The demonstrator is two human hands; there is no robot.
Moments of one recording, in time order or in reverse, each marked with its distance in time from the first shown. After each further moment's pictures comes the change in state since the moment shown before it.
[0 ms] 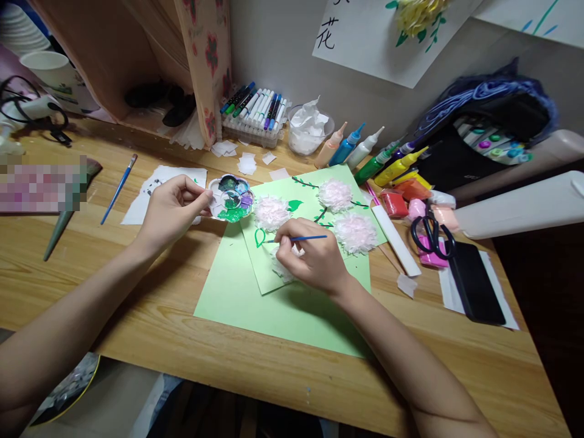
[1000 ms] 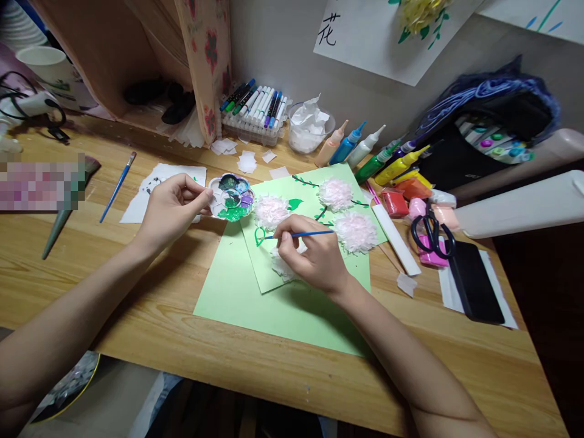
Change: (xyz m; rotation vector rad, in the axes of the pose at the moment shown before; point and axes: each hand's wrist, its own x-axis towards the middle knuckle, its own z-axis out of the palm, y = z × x) left_hand -0.002 0.003 0.001 0.006 -0.007 -0.016; right_hand 0.001 -0.002 -0.001 0.077 0.015 0.081
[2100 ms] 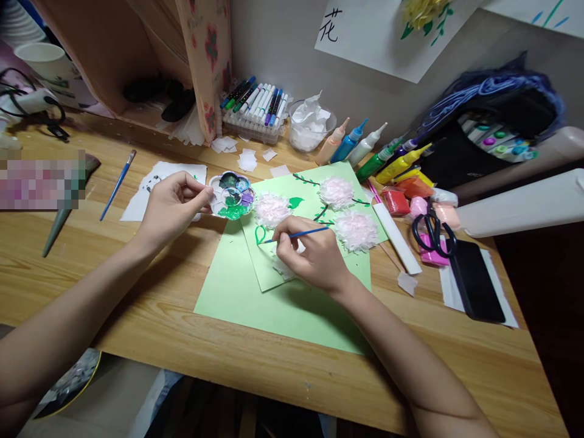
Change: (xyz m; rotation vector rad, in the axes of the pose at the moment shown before) left_hand 0.000 0.000 0.000 0.025 0.004 -0.012; right_hand 0.000 -0.001 -0.001 -0.004 -0.056 0.012
